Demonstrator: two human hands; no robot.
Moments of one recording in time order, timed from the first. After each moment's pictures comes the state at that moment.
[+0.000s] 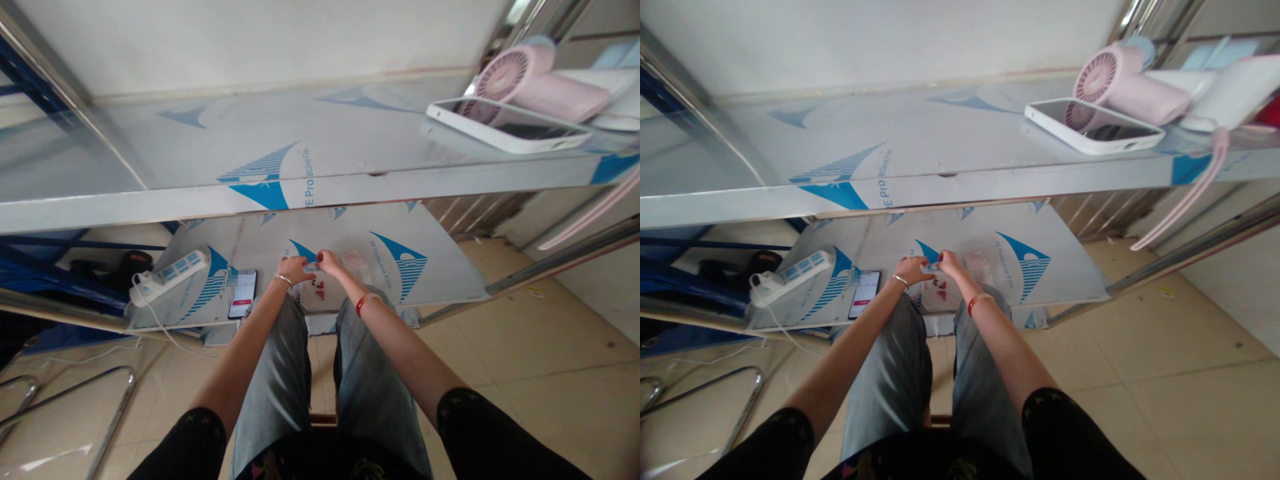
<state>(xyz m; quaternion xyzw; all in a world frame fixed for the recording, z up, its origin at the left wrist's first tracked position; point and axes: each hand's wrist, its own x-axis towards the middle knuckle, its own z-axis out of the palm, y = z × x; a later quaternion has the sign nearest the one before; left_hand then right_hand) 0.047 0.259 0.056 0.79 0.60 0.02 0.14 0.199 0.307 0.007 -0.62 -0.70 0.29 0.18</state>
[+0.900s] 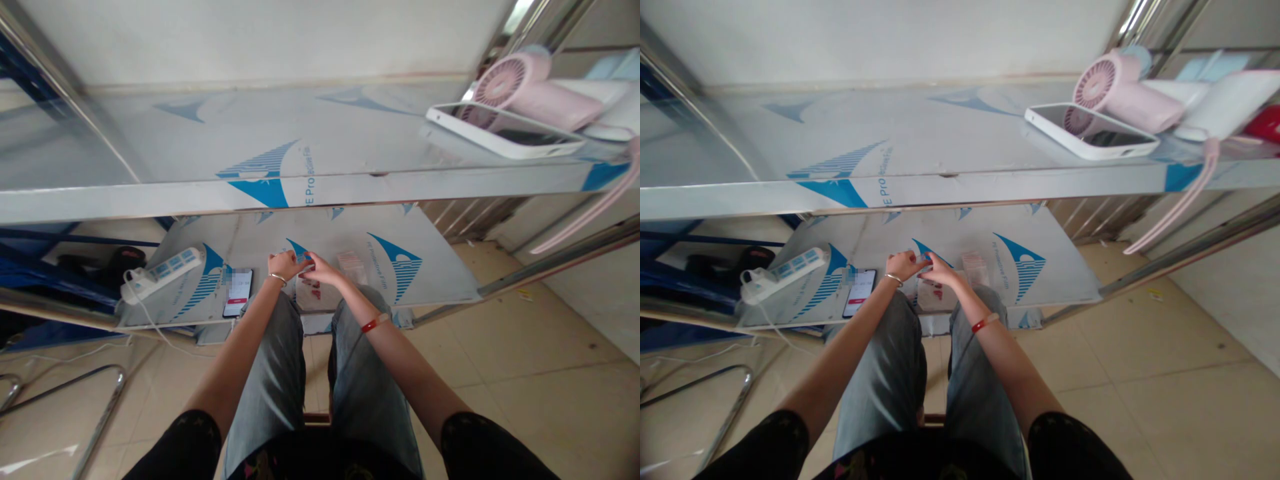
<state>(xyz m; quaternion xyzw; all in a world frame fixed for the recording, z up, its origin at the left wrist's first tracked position) 0.047 0.256 0.067 0.70 0.70 0.08 0.11 0.195 0.276 0.010 -0.44 -0.70 0.47 0.30</state>
